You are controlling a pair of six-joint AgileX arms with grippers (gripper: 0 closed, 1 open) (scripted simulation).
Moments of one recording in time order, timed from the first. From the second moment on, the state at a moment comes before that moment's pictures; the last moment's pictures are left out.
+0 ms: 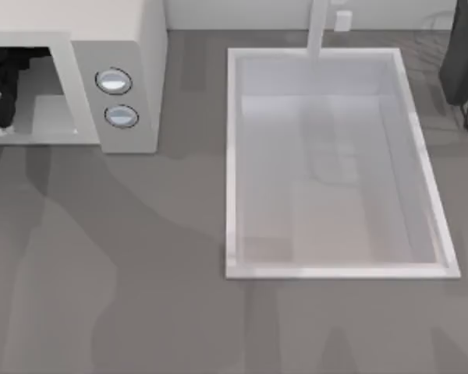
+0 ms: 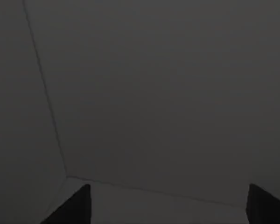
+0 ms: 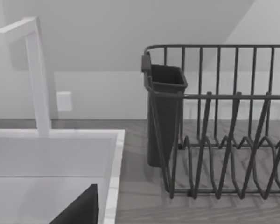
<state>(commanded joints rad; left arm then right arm) 0.03 2.47 1.60 0.58 0.05 0.05 0.00 0.00 0.00 0.00 0.00 0.00</state>
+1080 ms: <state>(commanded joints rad) -0.31 1.51 0.73 0.42 -0.26 -0.09 0.00 0.00 0.00 0.00 0.00 0.00</state>
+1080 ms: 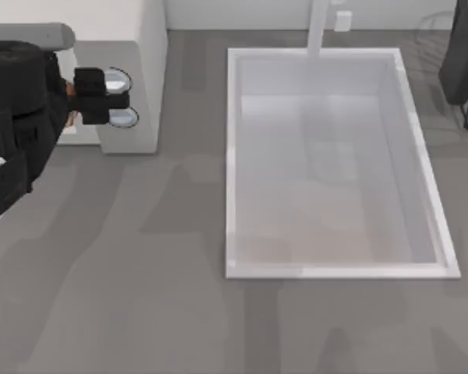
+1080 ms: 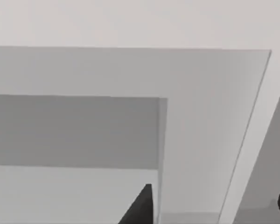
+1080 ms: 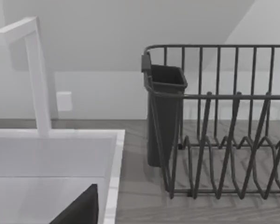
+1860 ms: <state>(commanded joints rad) -0.31 1.96 0.60 1.01 -0.26 -0.09 0.00 0.00 0.00 0.00 0.00 0.00</state>
